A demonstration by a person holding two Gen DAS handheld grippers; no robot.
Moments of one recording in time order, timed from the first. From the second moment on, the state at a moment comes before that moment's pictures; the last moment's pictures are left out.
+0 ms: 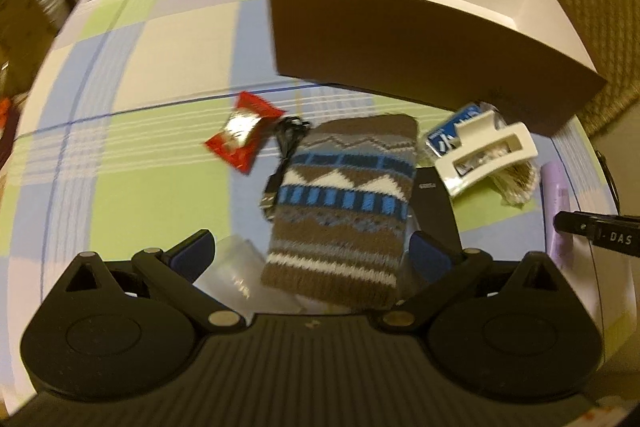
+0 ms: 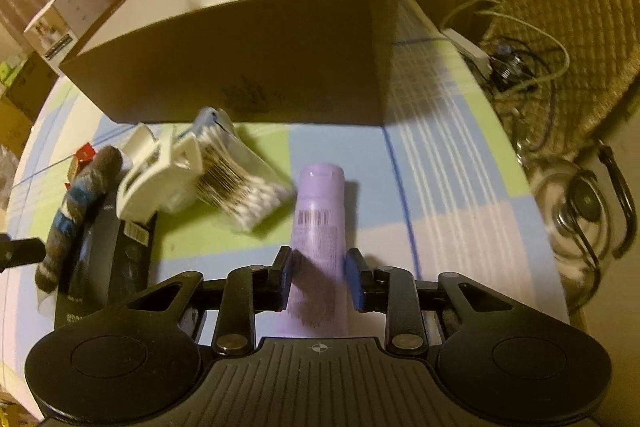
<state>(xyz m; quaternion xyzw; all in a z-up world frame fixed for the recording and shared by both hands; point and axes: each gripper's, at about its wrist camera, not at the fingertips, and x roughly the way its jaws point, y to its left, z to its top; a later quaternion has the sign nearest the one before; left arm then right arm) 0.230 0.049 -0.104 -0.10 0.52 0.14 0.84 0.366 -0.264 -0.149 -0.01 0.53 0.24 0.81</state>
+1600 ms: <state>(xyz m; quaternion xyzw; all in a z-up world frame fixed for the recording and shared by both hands) 0.261 0.087 -0.034 -0.11 0.39 0.03 0.91 0.352 -0.262 -0.087 -0.01 0.45 0.28 0.85</state>
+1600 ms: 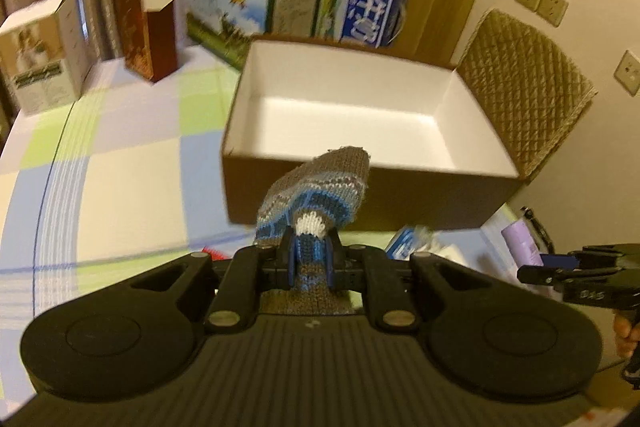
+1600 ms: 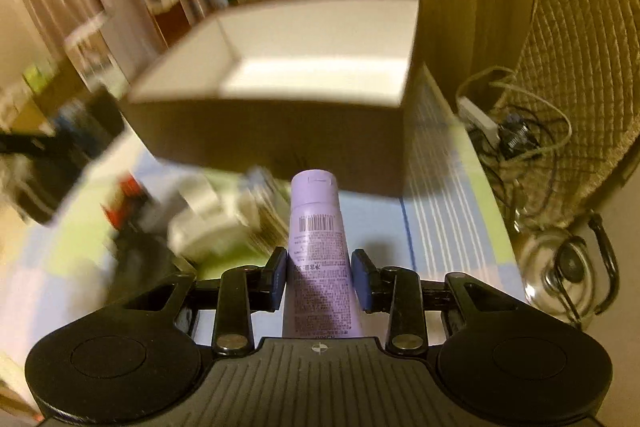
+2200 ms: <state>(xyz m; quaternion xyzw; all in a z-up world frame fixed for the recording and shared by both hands) 0.424 0.048 -0.008 -0.09 0.37 -0.02 0.93 0.486 -0.200 -0.020 0.10 0.42 0.30 0.85</state>
